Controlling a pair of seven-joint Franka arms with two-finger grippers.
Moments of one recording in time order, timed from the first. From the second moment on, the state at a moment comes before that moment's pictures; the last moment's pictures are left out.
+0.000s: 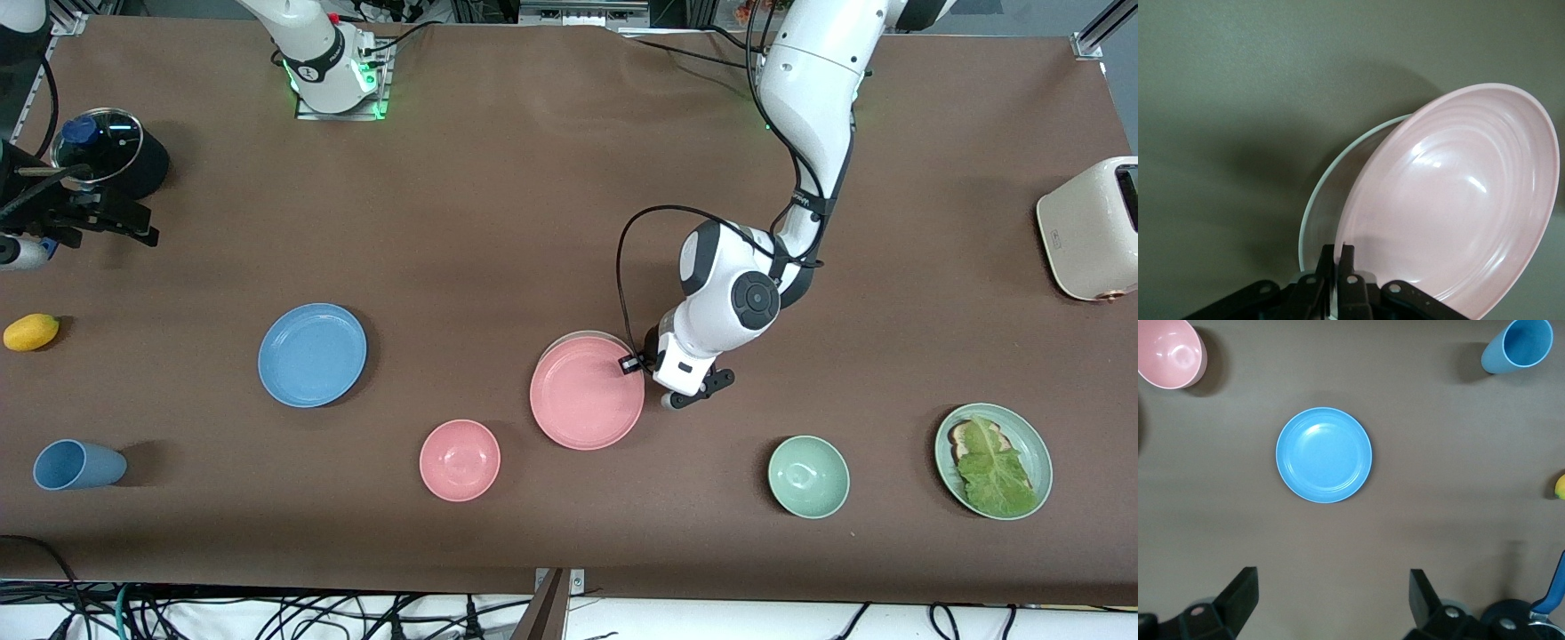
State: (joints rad) left arm -0.62 0.76 0.15 -1.53 -0.61 2.37 -0.56; right arm 0.07 0.10 -0.10 -1.52 0.02 1.57 -0.05
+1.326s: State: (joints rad) left arm -0.64 0.75 0.17 -1.59 -0.57 2.37 -0.44; right arm 0.08 0.22 -0.09 -1.52 0.02 1.61 -0.06
